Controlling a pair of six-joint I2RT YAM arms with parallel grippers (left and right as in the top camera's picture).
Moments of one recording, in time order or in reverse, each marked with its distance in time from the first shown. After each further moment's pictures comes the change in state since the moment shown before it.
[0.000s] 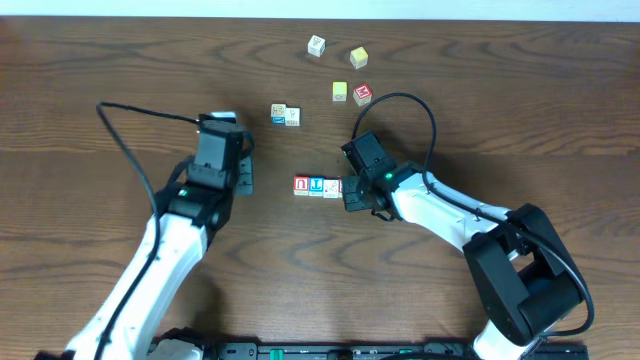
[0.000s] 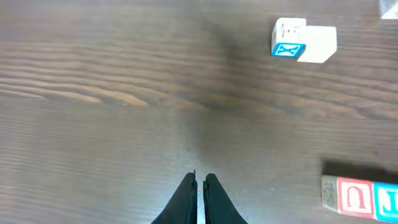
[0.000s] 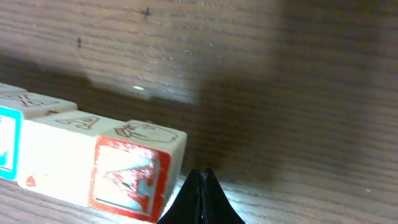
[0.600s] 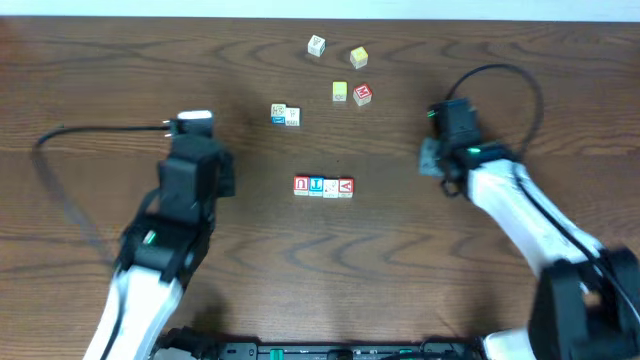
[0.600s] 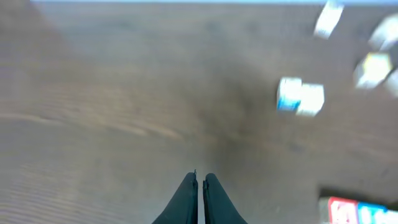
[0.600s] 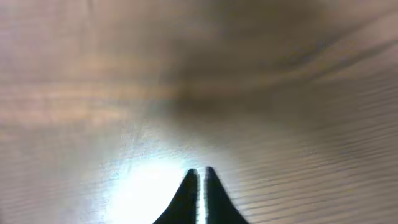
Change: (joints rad) left arm 0.000 -0.290 0.000 -0.029 -0.103 0.026; right arm -0.360 -0.231 0.006 -0.101 0.206 -0.077
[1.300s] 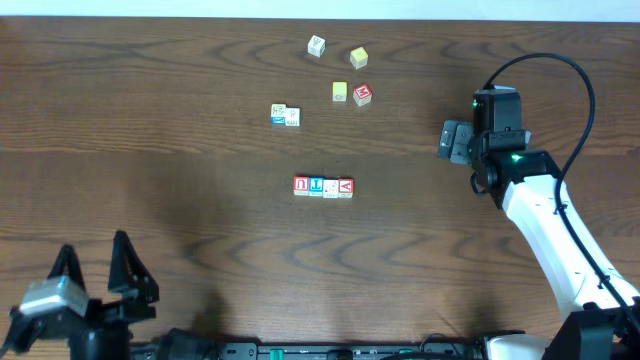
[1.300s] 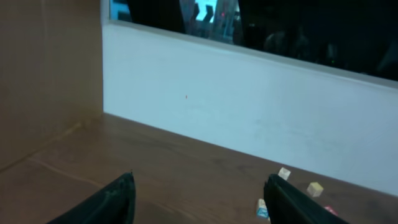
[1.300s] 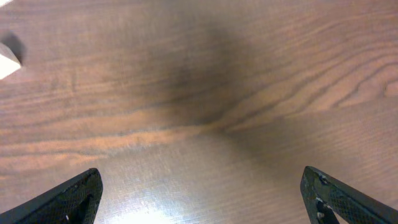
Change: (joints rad) left arm 0.000 -0.889 0.006 -0.230 -0.095 0.001; right arm -0.092 -0.135 0.005 -0.002 0.043 -0.110
